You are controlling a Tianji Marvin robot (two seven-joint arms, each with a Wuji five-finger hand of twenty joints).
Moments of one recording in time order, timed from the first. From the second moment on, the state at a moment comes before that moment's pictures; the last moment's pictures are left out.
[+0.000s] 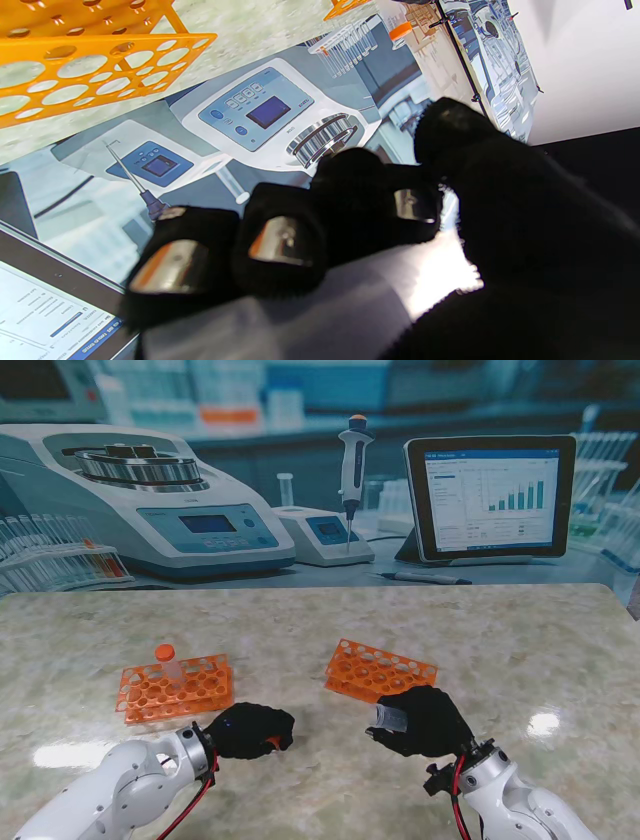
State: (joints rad) left arm 1.58 -1.02 -1.10 -1.50 1.03 -0.52 0.06; right arm -1.91 -1.12 1.36 -1.80 -0.73 -0.49 -0.27; left_hand 1.15 -0.56 0.47 -0.17 0.73 0.01 0.77 0.52 0.64 0.05 0.38 0.63 0.66 0.12 0.42 1.09 0.64 0.06 1.02 0.31; right_hand 0.58 -0.70 0.86 -0.02 1.07 -0.26 1.27 1.42 1.39 -0.16 0.98 0.90 1.31 -0.15 1.41 0.88 1.13 -0.03 1.67 0.77
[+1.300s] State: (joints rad) left arm 1.57 -1.06 -1.10 -1.53 0.87 -0.54 0.09; right arm -1.90 -1.12 1.35 -1.80 -0.72 -0.48 -0.25; left_hand 1.15 -0.56 0.47 -0.17 0.73 0.01 0.77 0.52 0.64 0.05 0.38 0.63 0.66 0.12 0.41 1.09 0.64 0.06 1.02 0.31; right_hand 0.58 -0.70 0.86 -0.02 1.07 -0.26 1.27 1.42 1.39 -0.16 0.98 0.90 1.31 -0.15 1.41 0.88 1.13 -0.03 1.67 0.77
